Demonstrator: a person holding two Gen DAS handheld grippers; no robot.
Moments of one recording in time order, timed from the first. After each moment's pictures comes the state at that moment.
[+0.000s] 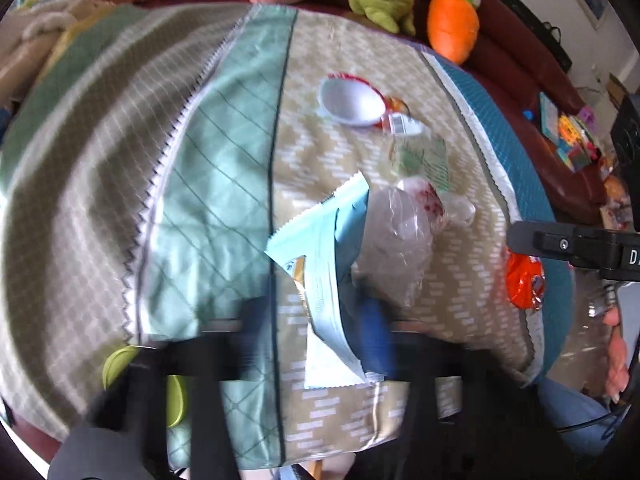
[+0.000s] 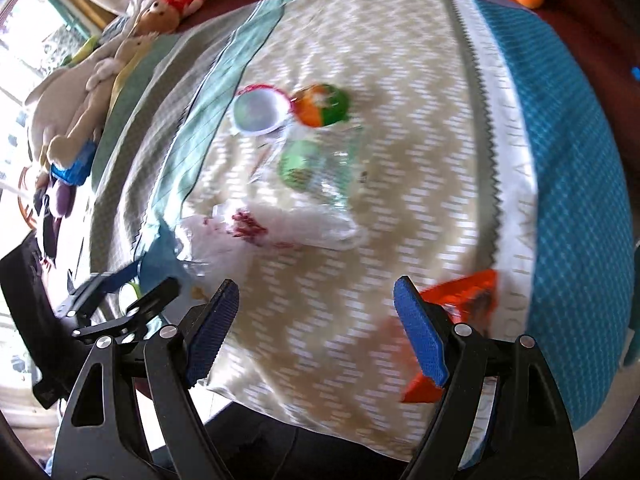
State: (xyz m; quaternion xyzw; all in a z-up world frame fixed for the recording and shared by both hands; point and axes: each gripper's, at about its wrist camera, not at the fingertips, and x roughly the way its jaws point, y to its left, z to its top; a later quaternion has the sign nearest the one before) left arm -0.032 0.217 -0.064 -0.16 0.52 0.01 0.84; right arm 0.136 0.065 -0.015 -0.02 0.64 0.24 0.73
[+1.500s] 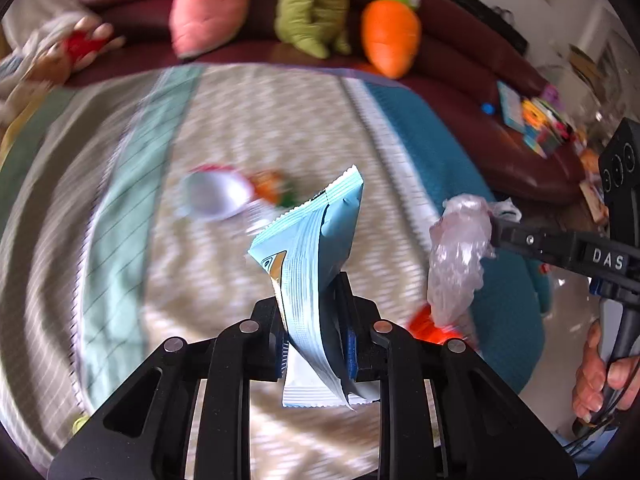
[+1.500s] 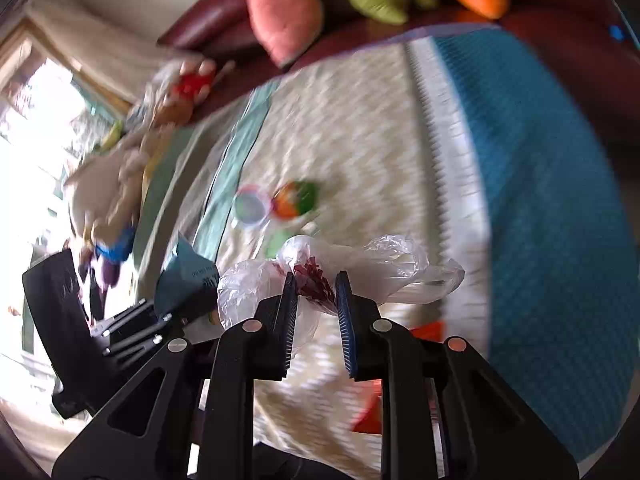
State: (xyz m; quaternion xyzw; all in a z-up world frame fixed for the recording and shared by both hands) left arm 0.041 0.115 0.001 -0.10 0.47 -0.04 0.88; right arm 0.172 -0.051 0.029 0.13 0.54 0.24 0.79
